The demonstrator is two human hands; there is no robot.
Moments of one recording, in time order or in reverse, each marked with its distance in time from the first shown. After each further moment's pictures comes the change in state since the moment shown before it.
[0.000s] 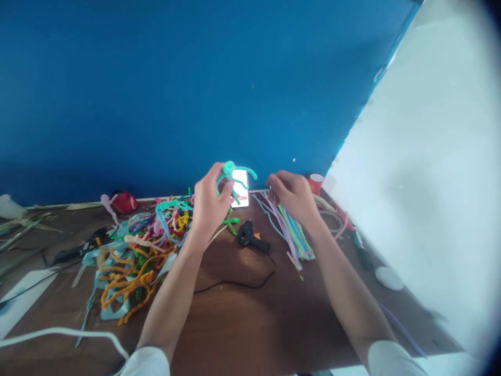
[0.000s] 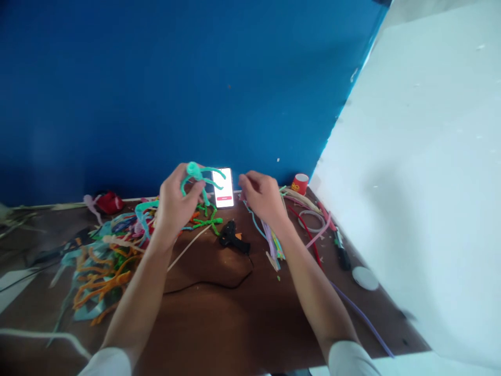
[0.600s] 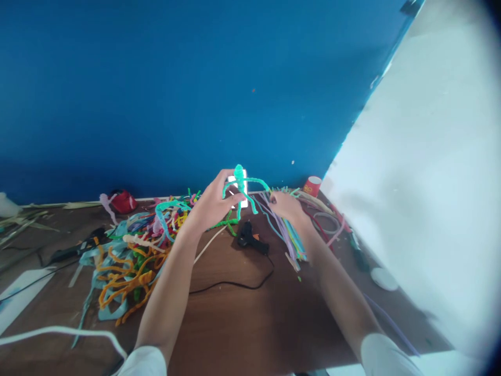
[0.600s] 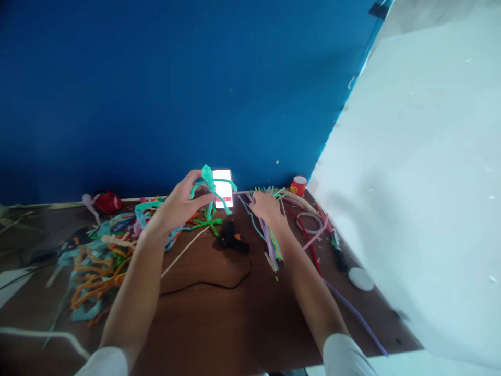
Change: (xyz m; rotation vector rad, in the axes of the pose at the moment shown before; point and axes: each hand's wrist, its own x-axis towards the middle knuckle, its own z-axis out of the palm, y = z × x) left_hand 0.004 -0.015 -0.005 -0.112 -0.272 -0.072; right_hand 0.019 0.087 0.016 -0.796 -0.273 0.289
